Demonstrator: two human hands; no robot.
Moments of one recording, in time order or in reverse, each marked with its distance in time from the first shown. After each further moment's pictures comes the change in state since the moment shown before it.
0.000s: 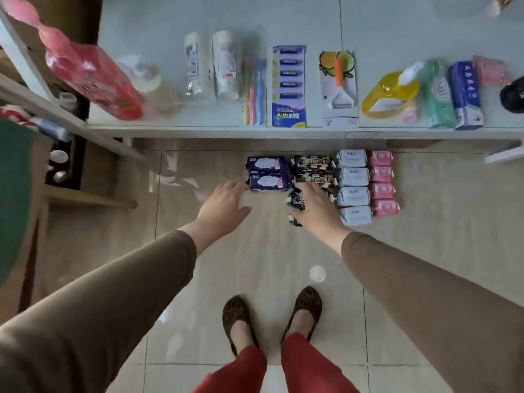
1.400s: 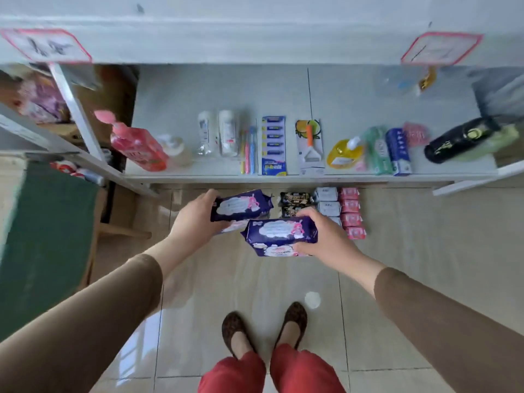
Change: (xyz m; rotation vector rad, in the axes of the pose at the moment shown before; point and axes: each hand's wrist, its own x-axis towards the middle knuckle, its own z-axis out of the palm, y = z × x) left_hand -0.072 0.043 -0.165 -0.132 0.149 -0.088; right_hand -0.111 -0.048 -0.153 0.270 -0.017 -0.078
